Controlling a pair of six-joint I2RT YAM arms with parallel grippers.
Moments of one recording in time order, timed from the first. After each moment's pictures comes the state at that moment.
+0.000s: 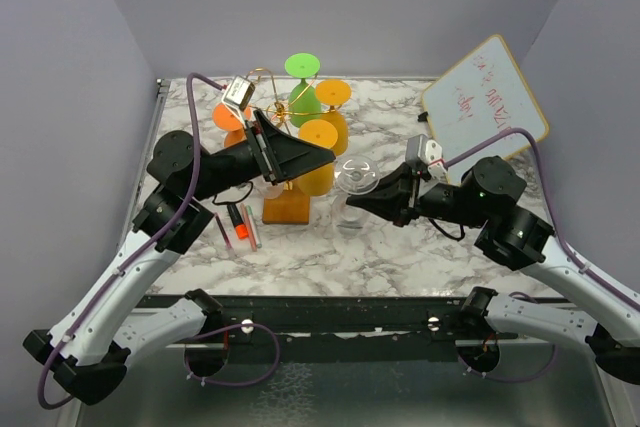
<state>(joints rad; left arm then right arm) -0.64 0.92 1.18 0.00 0.57 -1.18 0.92 0.87 1.04 -0.10 -0.42 -0.01</state>
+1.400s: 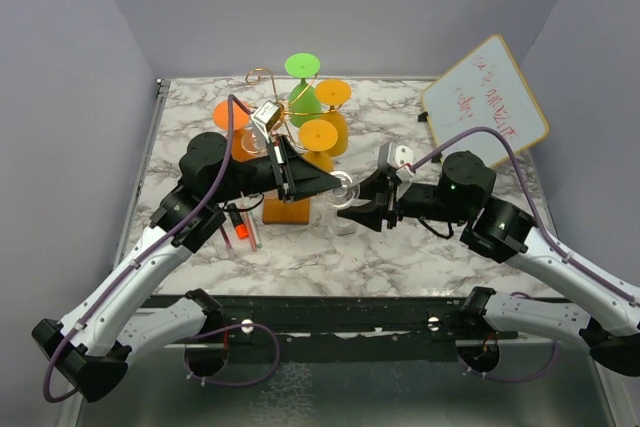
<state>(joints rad) -0.64 0.95 1.06 -0.09 0.65 -1.31 0.92 0.96 1.04 -0.19 -0.45 -0.10</state>
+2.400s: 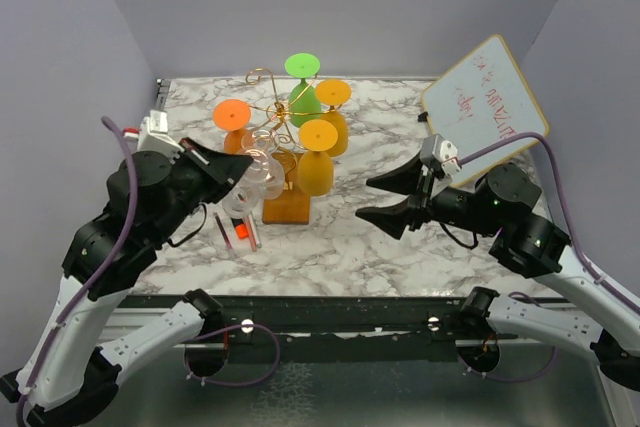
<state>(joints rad) -0.64 0.79 1.39 -0.85 -0.16 -1.04 0.92 0.80 1.04 -0.20 -0.34 0.05</state>
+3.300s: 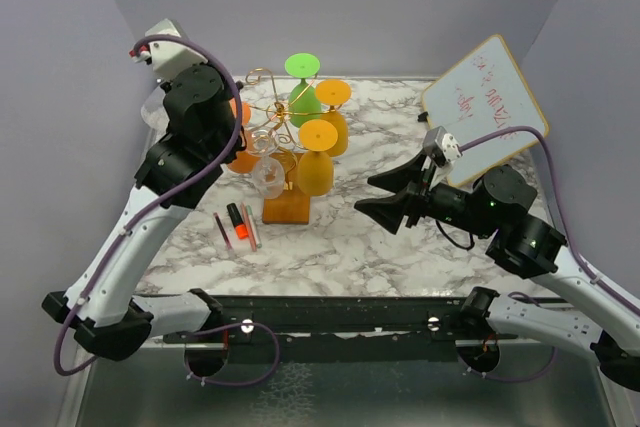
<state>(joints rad) -0.64 1.18 1.61 -0.38 -0.99 -0.40 0.92 0.80 1.01 -0.18 -0.23 0.21</state>
